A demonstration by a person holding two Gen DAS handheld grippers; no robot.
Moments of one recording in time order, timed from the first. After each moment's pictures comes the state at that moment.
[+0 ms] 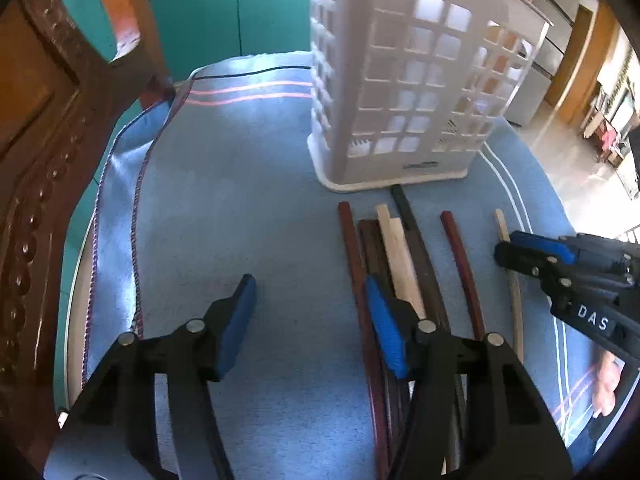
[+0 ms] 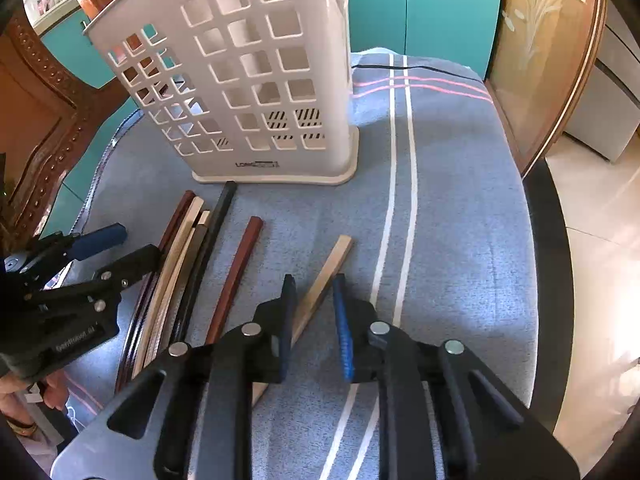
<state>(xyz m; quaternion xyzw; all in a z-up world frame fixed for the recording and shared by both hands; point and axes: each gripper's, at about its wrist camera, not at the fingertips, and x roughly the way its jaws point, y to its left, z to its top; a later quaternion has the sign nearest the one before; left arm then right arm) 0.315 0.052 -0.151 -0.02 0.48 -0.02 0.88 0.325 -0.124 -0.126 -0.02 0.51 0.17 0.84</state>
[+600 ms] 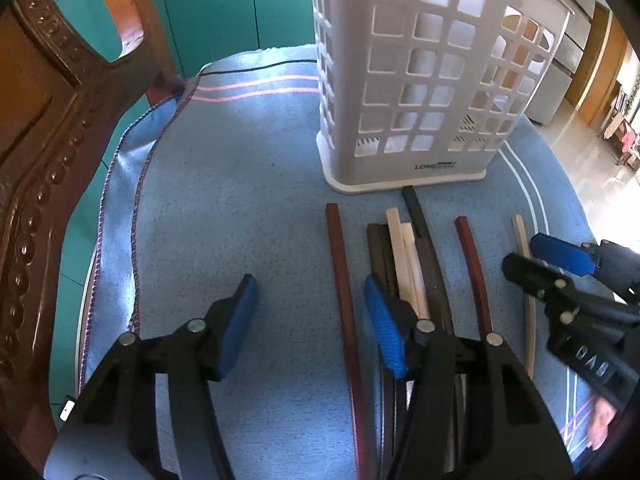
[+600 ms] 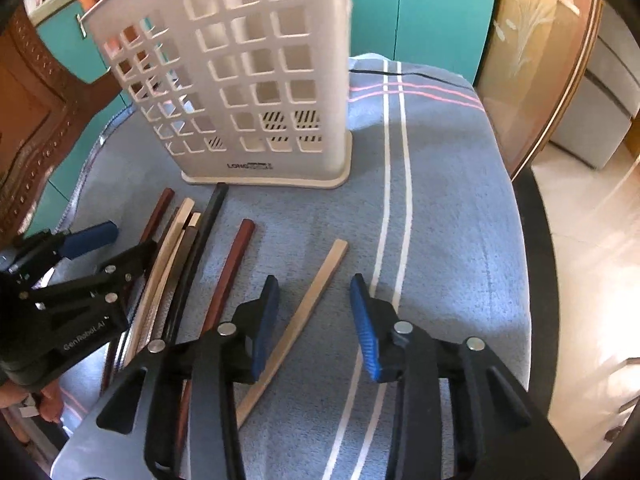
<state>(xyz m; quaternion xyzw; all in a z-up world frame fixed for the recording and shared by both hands) 0.320 0.036 -0.154 0.00 0.49 0.02 0.87 0.325 -0.103 -0.135 -0.06 0.50 0.14 0.85</state>
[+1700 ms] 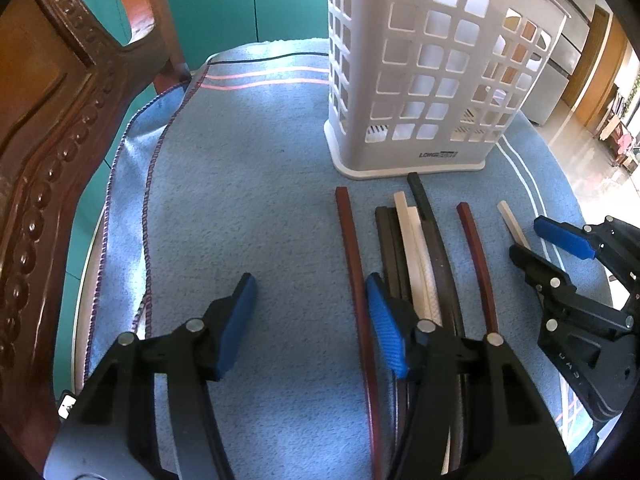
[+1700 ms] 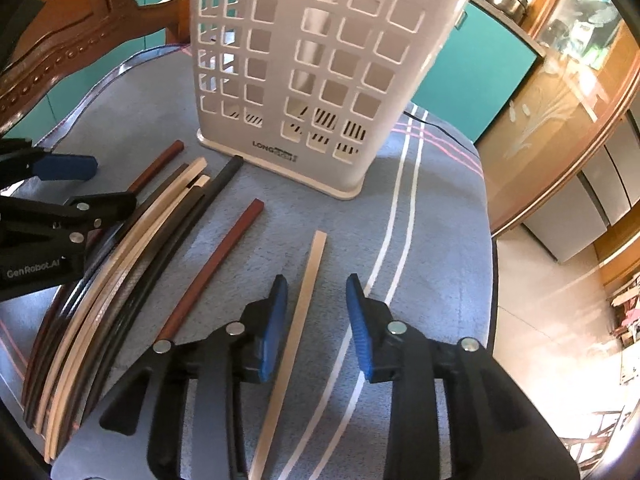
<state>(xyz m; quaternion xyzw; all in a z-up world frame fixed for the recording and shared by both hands) 0.309 0.050 -0.156 -0.02 0.49 0.01 0.87 0.299 -0.073 -0.135 -0.22 0.44 0.14 0.86</state>
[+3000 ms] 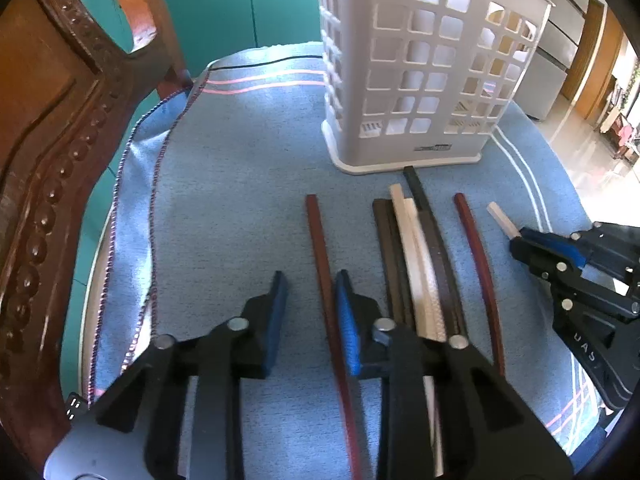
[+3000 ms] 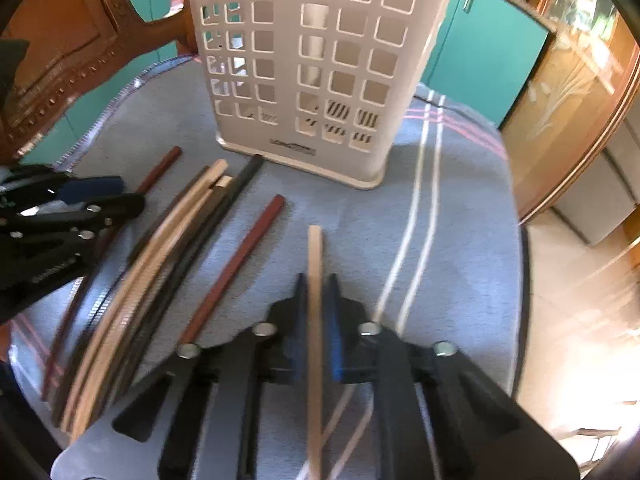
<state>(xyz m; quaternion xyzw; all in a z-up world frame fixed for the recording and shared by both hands) 0.310 0.045 -0.156 0.00 0.48 0.01 0.88 0.316 -0.092 -0.140 -0.16 0.46 0.19 0.85</state>
